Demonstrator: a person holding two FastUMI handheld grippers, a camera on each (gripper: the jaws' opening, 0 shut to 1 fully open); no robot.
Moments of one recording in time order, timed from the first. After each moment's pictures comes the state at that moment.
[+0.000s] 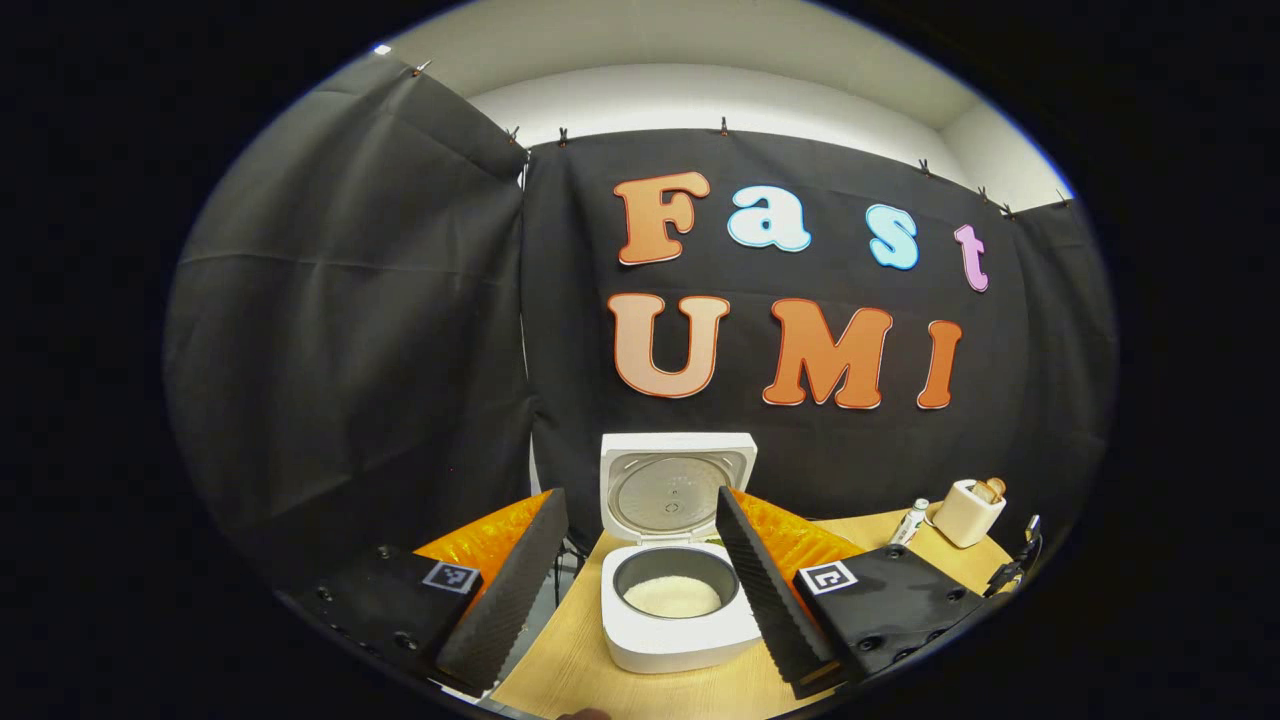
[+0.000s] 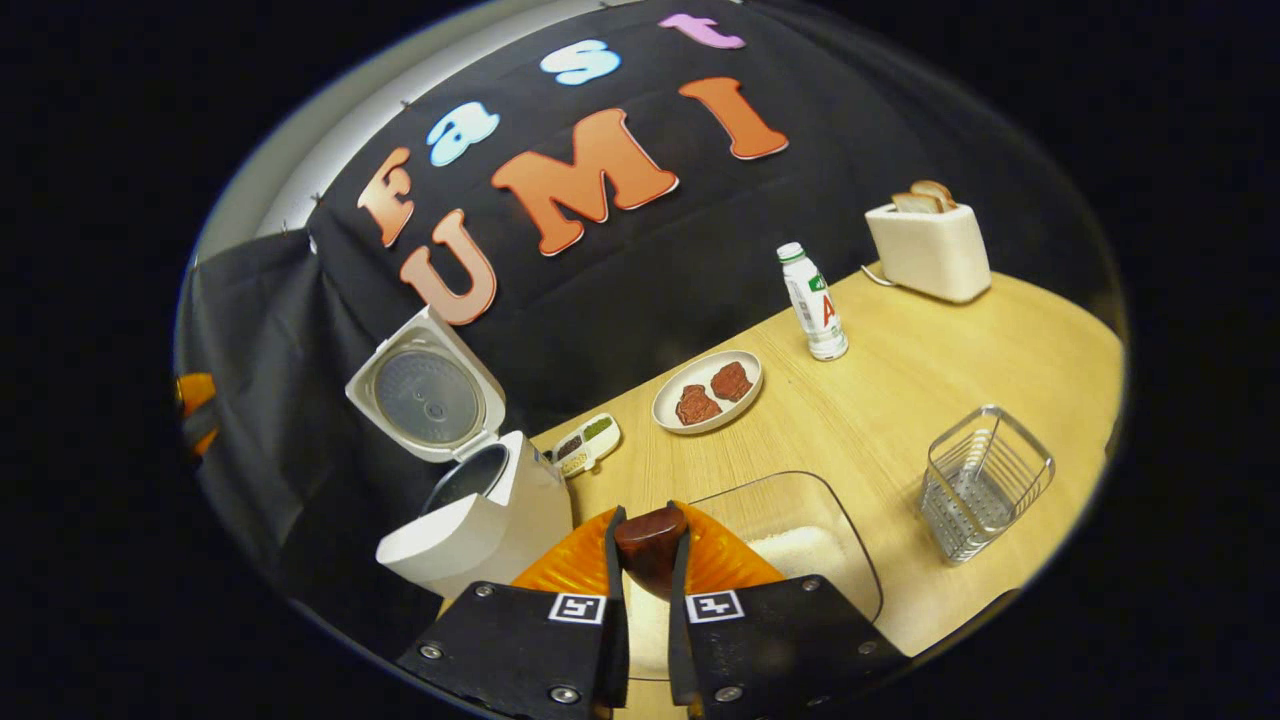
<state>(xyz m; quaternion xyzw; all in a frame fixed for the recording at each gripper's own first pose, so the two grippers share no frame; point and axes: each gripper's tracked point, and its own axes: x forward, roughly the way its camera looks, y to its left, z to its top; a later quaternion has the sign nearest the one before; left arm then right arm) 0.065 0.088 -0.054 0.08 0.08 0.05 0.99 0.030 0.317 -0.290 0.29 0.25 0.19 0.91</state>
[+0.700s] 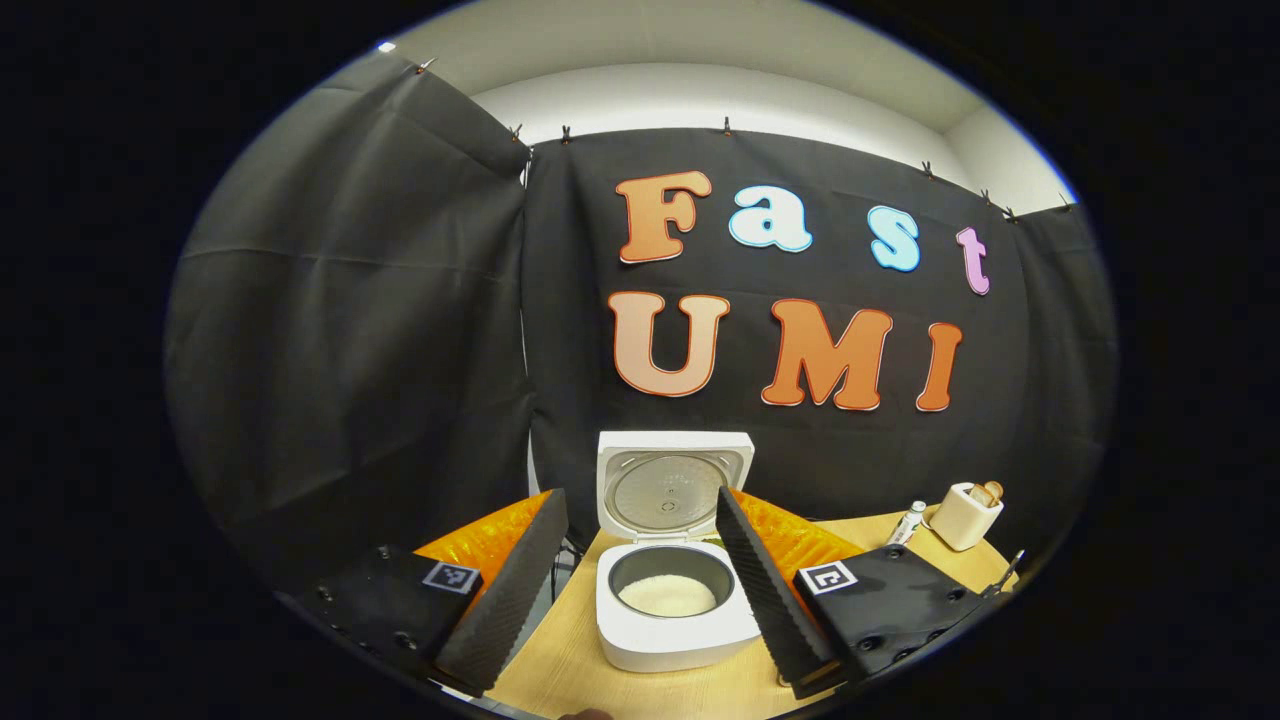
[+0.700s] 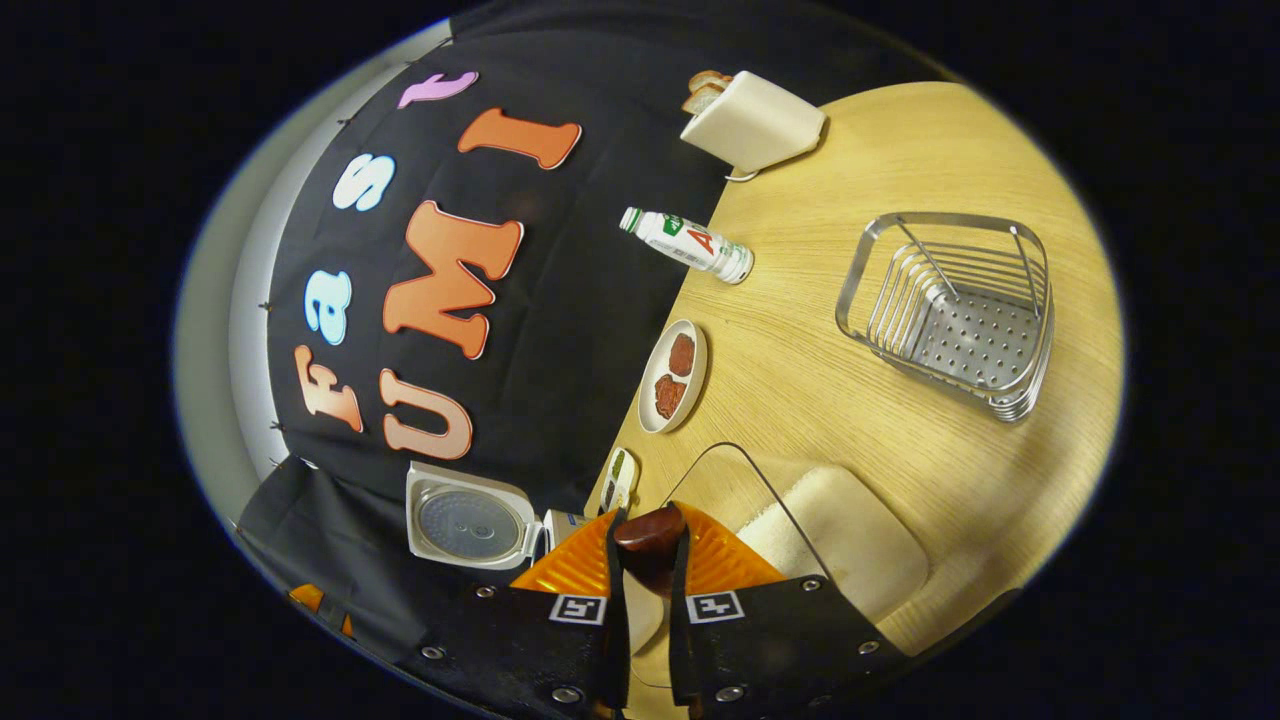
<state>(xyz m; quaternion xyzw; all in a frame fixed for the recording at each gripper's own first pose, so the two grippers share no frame) 0.064 0.081 -0.054 0.07 0.08 0.05 0.99 0.049 0.290 -0.323 0.56 0.29 0.12 0.77</state>
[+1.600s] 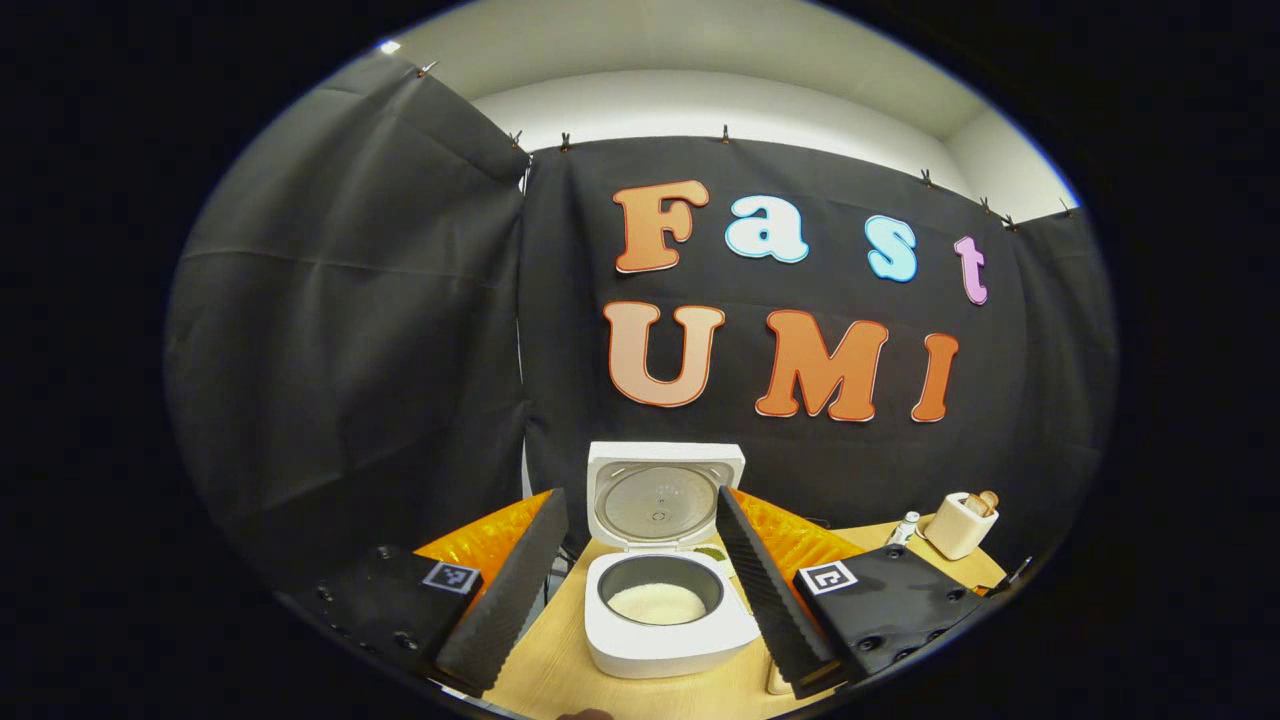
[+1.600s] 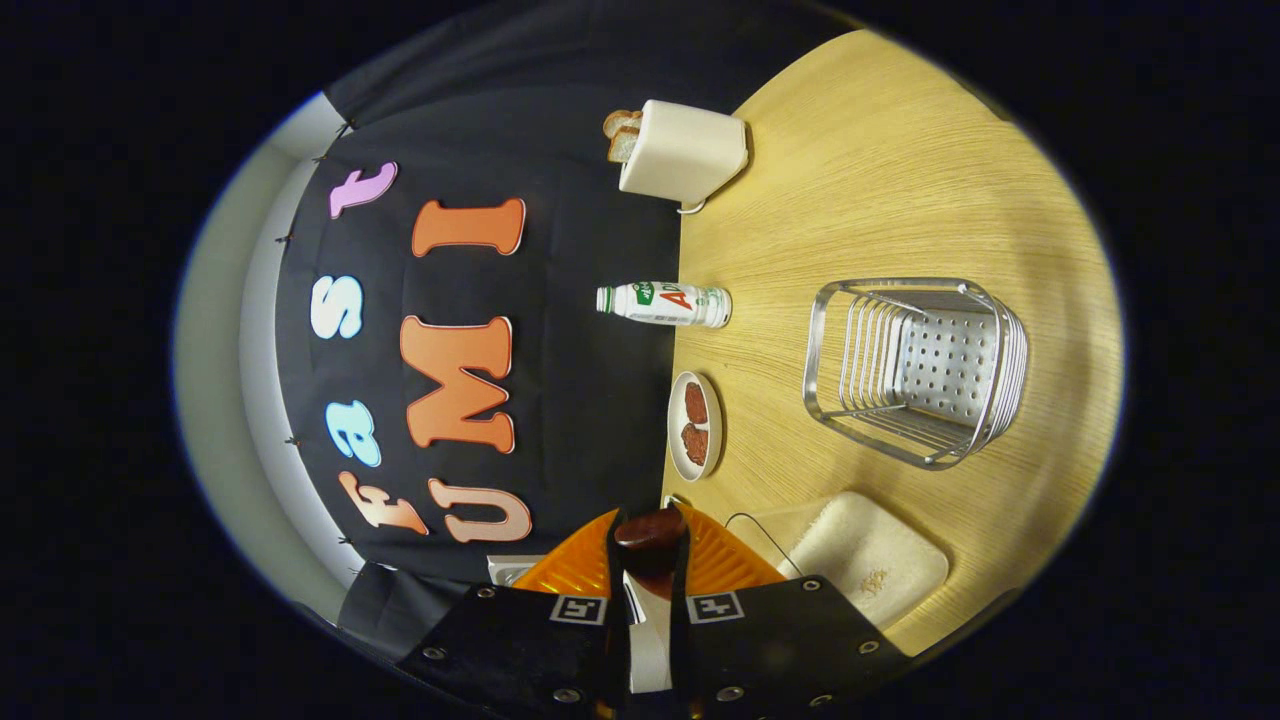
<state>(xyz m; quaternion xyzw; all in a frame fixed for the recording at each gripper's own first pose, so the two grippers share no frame) 0.066 0.071 -0.047 0.06 0.06 0.05 0.99 0.075 0.229 -0.284 0.67 0.25 0.08 0.69</state>
